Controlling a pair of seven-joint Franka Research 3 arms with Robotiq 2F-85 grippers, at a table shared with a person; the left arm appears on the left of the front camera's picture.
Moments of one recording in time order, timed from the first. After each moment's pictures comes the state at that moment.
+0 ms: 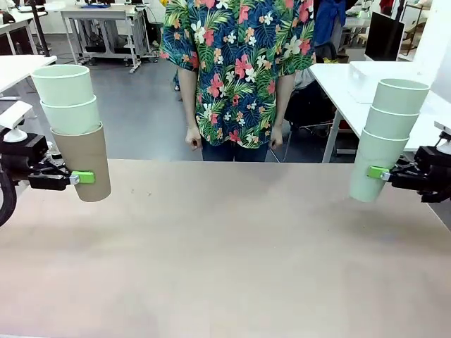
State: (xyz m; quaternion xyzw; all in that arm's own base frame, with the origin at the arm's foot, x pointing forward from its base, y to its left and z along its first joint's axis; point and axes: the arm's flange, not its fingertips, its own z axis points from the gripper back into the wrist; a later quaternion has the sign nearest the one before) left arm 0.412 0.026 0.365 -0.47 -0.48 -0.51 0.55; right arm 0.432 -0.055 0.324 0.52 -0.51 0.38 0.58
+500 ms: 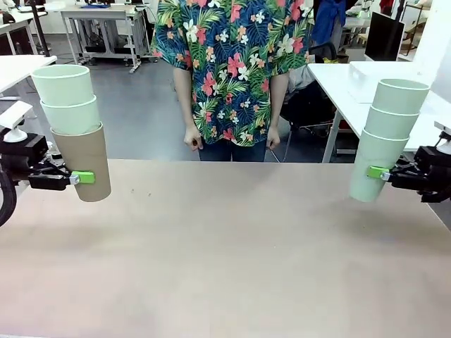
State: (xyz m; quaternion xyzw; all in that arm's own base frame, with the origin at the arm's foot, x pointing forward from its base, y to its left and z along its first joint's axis) left arm 0.412 0.026 0.365 -0.47 -0.48 -0.51 0.55; right arm 0.432 -0.055 0.324 0.52 -0.51 0.38 0.58
